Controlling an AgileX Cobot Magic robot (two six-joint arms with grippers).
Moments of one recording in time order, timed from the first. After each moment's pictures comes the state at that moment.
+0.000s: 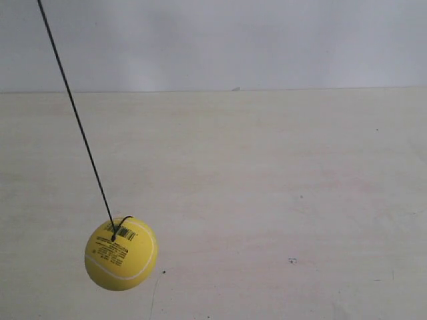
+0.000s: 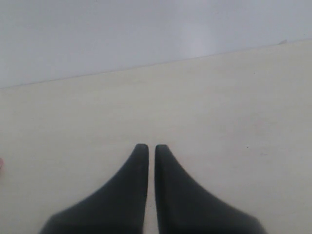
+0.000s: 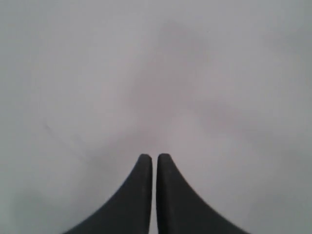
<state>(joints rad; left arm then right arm) 0.01 0.00 0.00 0.00 0.31 0.17 -0.06 0.01 -0.35 -0.70 0.03 1.86</state>
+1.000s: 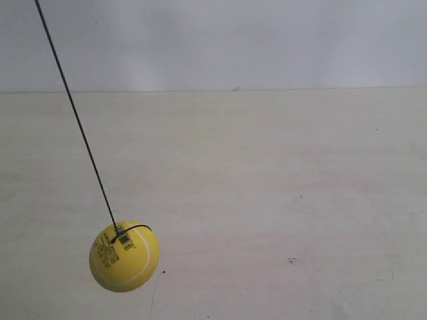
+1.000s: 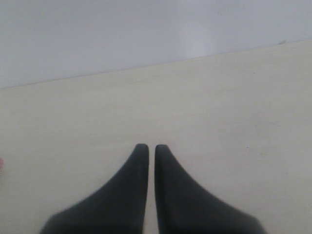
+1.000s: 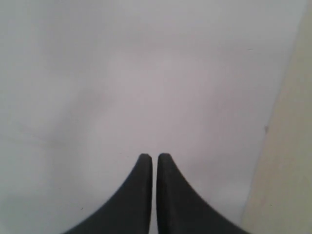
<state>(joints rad) 0.01 0.00 0.00 0.00 0.31 0.17 -0.06 0.16 -0.02 -0.55 -0.24 2.07</state>
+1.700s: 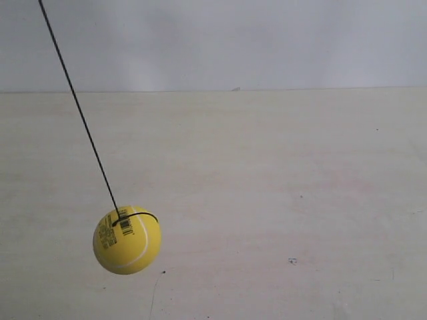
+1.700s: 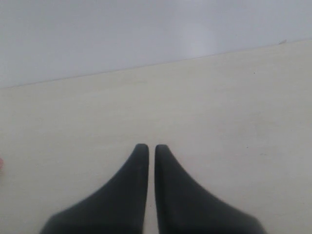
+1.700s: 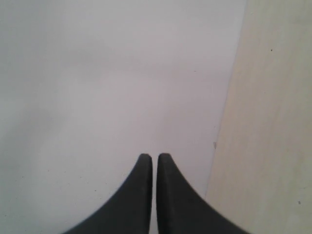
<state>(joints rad) 0.01 0.00 0.00 0.00 0.31 0.17 -0.06 0.16 0.00 -0.58 -0.09 2.04</state>
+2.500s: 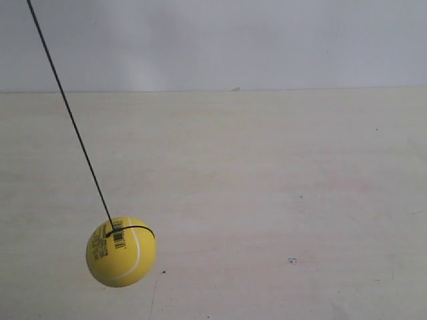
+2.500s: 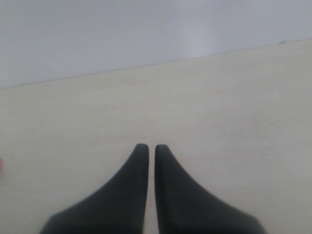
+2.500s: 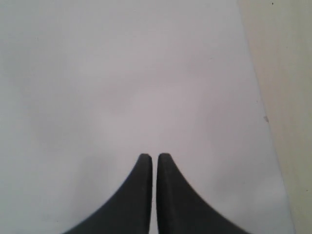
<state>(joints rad) 0.01 0.00 0.00 0.00 0.31 0.17 -0.06 0.16 0.00 -0.11 -0.09 2.04</state>
